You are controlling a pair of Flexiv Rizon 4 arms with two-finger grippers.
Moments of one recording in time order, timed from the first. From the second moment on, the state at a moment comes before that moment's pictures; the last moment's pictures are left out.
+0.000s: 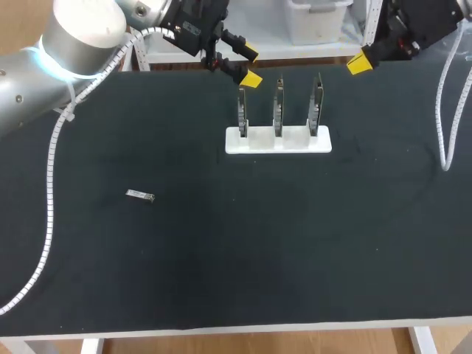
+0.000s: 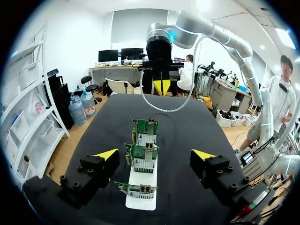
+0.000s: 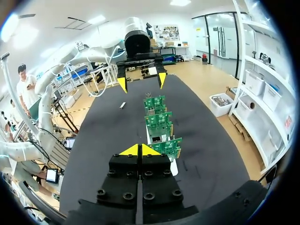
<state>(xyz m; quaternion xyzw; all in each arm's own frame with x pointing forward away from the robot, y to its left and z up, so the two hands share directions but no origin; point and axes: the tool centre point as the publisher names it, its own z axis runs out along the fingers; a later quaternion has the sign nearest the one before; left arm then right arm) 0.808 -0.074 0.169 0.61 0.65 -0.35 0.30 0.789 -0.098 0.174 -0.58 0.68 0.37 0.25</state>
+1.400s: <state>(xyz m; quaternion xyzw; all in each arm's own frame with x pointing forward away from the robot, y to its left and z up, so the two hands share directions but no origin) 0.807 -0.039 0.191 0.67 0.64 -0.27 0.25 0.789 -0.098 0.173 -0.58 0.68 0.37 0.25</state>
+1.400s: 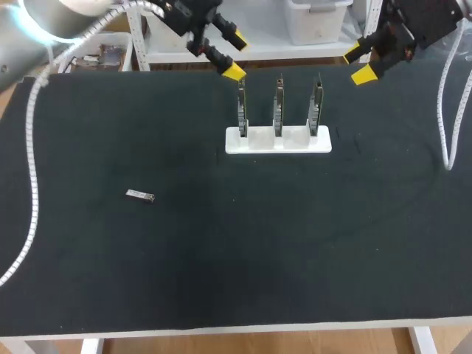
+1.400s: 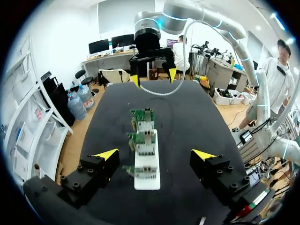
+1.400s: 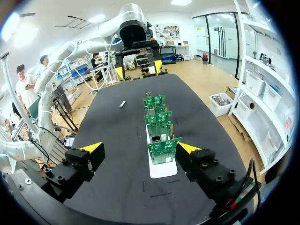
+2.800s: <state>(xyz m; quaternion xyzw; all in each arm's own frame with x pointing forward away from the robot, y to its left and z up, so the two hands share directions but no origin) 0.712 0.069 0.123 0.75 0.65 -0.04 -0.06 0.789 -0.098 0.173 -0.58 0.68 0.37 0.25</state>
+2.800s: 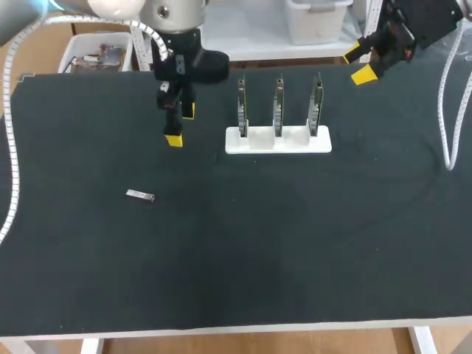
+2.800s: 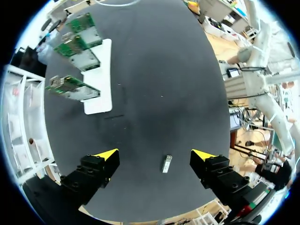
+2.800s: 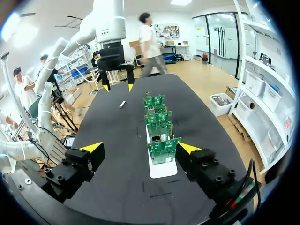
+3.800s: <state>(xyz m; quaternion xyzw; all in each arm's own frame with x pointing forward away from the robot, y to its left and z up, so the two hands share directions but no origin) 0.719 0.077 0.125 0.75 0.67 -0.05 -0.01 0.789 -0.098 0.173 -0.58 0.68 0.37 0.25</state>
